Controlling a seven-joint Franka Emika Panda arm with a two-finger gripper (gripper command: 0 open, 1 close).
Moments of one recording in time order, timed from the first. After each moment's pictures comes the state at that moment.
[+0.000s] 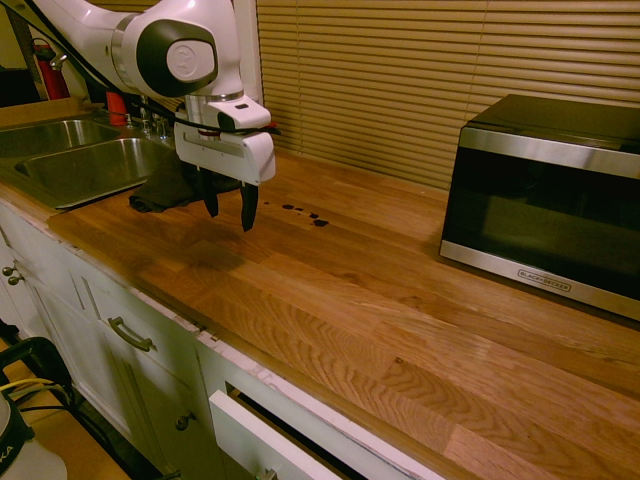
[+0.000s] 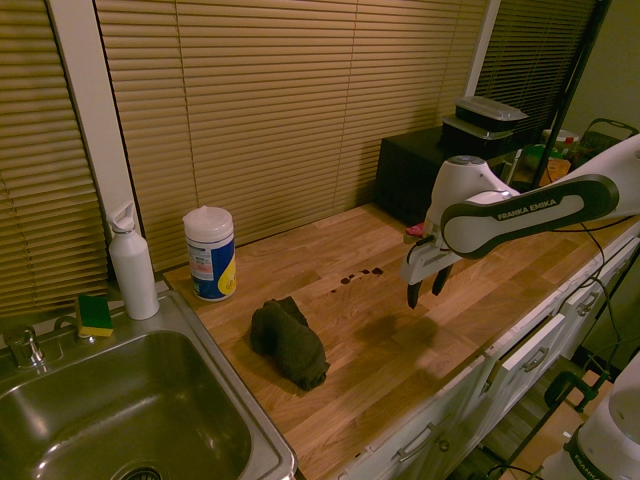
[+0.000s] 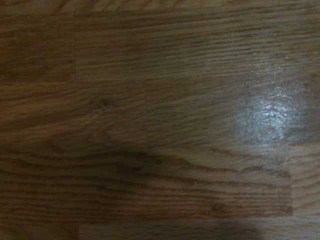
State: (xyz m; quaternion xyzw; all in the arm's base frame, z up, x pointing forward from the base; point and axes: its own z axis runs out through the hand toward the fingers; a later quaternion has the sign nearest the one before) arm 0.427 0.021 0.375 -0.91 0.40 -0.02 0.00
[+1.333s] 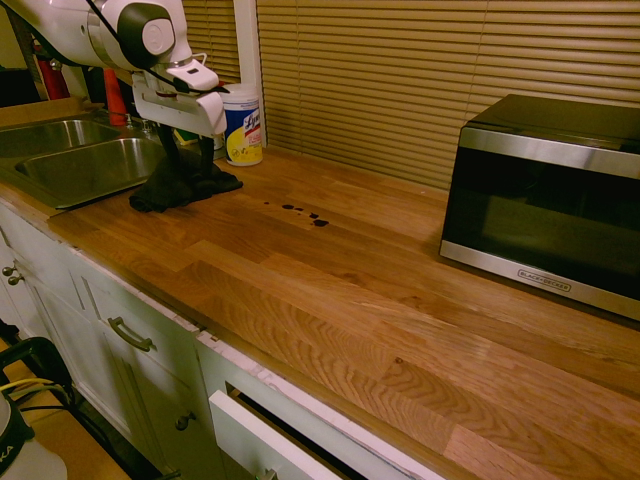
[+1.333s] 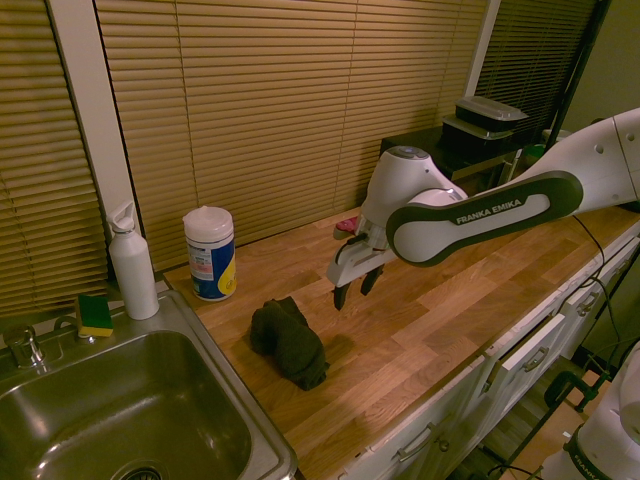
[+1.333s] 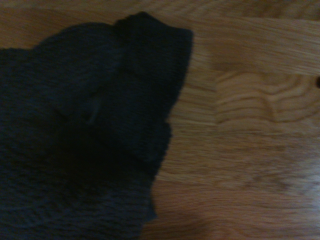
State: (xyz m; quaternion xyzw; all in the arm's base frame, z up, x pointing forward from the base) arm 0.477 0.203 0.415 -0.94 0.34 -0.07 0.07
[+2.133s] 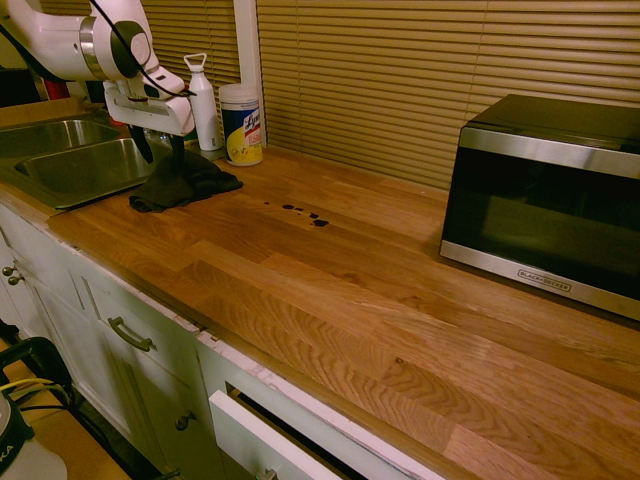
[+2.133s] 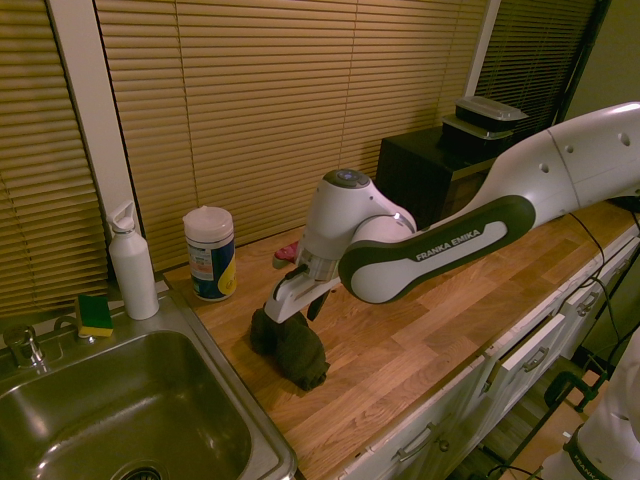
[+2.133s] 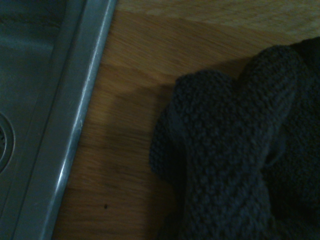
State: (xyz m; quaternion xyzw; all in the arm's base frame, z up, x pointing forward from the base) arm 0.497 0.314 0.385 -0.95 0.30 -0.08 0.07
